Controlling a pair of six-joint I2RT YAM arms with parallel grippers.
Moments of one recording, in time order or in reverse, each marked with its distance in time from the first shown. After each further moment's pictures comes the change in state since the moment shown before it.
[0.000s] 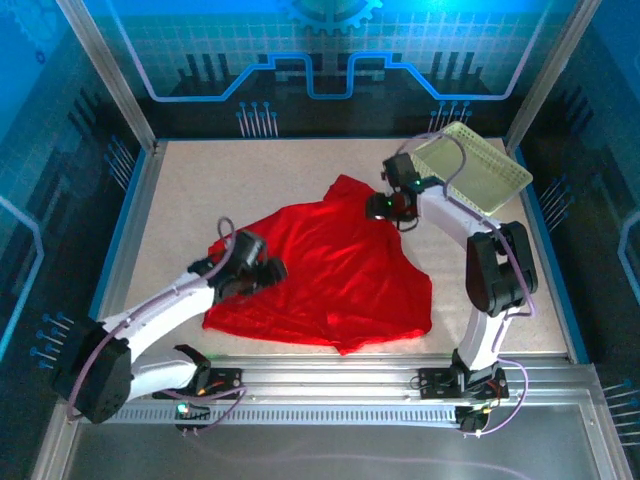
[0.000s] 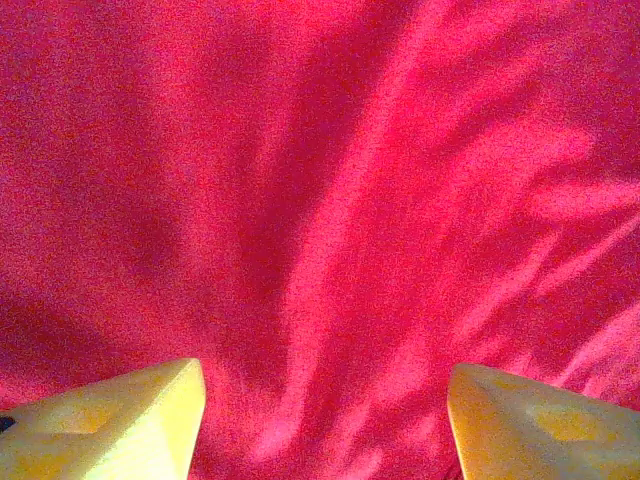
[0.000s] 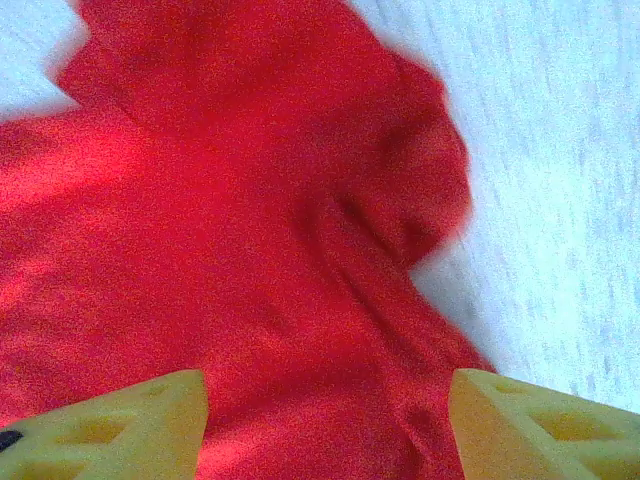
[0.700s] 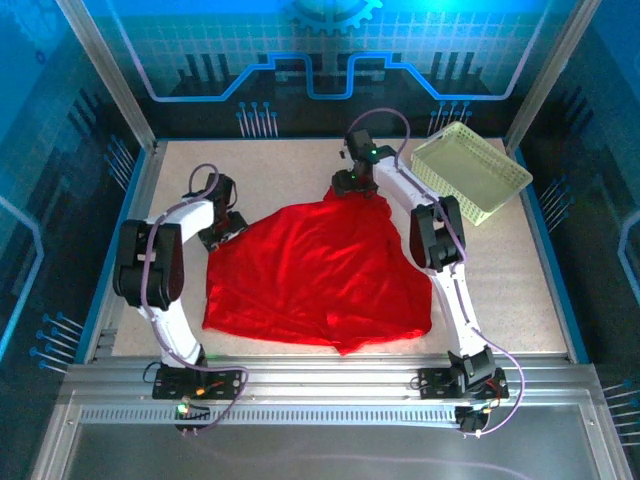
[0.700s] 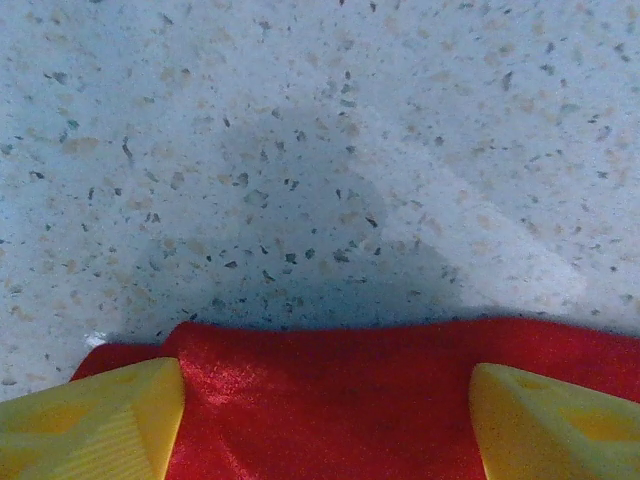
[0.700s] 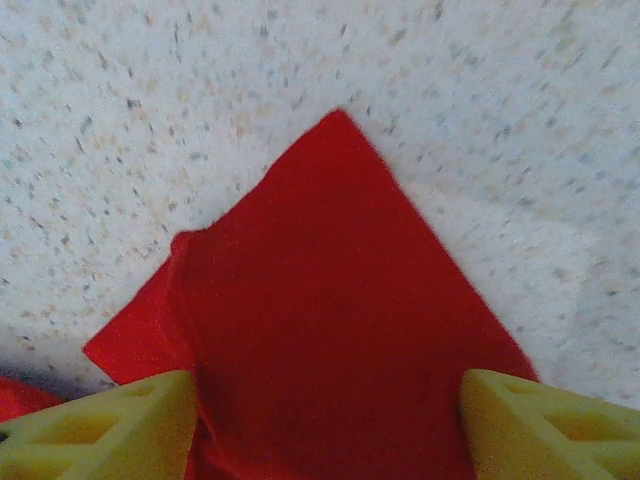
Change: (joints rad) left arm 0.422 0.661 0.463 -0.100 -0.100 0.177; right arm 0.051 0.647 0.806 -0.222 0.005 -0.190
